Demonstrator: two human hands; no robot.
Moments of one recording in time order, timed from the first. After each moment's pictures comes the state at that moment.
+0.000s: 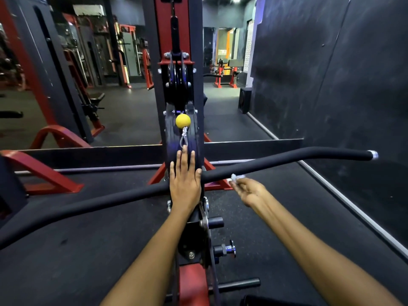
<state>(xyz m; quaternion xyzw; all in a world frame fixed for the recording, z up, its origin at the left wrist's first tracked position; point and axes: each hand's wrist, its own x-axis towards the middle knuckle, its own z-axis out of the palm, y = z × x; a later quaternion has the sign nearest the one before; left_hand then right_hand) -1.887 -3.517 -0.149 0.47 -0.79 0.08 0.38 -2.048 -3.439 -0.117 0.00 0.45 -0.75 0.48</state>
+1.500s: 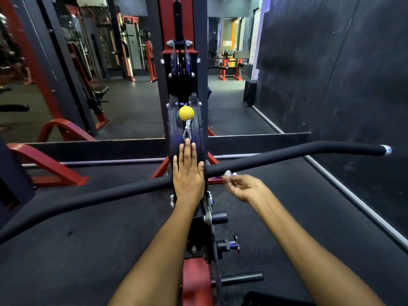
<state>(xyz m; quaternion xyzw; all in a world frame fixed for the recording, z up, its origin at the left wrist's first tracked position) -1.893 -3.525 -0.158 0.49 -0.76 0.09 0.42 -2.029 -3.448 -0.114 0.01 0.42 -0.66 0.62</state>
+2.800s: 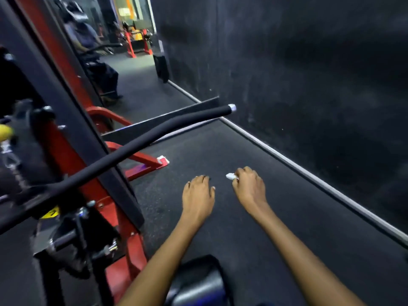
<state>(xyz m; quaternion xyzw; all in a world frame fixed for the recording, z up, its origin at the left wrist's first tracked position) -2.137 -3.271 -0.160 0.29 -0.94 -0.10 0.13 -2.240 -3.172 -0.147 -0.30 0.93 -0.21 -0.05</state>
